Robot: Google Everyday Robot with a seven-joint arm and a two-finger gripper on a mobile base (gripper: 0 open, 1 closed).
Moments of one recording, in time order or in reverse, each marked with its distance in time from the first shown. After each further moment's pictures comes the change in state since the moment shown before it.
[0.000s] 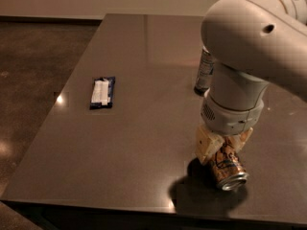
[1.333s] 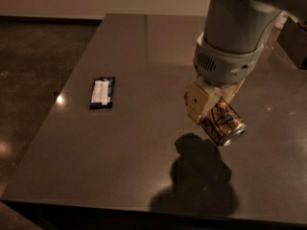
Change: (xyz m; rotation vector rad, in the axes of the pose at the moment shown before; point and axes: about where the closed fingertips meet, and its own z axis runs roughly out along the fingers) arm -0.042 0.011 -0.089 0.014 -0.129 -0.263
